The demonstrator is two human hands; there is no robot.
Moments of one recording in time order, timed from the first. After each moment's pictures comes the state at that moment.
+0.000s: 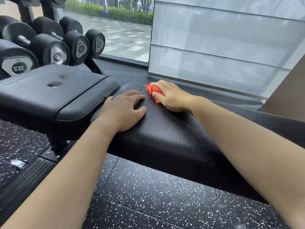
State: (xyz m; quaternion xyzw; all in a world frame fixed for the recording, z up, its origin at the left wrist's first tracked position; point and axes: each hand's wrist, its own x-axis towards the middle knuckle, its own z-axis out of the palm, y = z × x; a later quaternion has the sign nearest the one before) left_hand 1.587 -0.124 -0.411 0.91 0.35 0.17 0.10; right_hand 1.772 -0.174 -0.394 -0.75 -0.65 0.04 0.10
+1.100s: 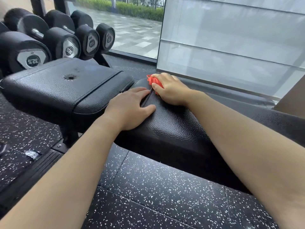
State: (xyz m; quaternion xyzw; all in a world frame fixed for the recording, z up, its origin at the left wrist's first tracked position) left_hand 1.561 -0.118 -0.413 0.91 0.35 0.18 0.13; right_hand 1.743 -0.133 -0.401 -0.77 -0.63 0.01 0.12
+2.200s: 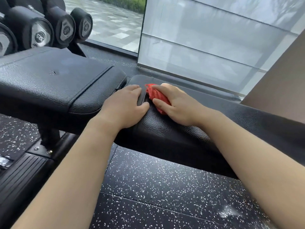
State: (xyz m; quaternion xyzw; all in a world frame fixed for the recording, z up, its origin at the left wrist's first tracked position) left_hand 1.551 -0.102 -0.419 0.92 0.28 0.20 0.17; right_hand 1.698 -0.205 -0.394 -0.75 -0.65 0.01 0.16
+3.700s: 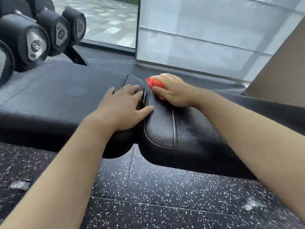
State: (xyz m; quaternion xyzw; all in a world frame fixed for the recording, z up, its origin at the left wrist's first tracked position) left_hand 1.520 -0.019 -0.407 0.97 0.24 0.05 0.04; right_hand 1.695 -0.097 -0.386 -0.77 -0.62 0.00 0.10
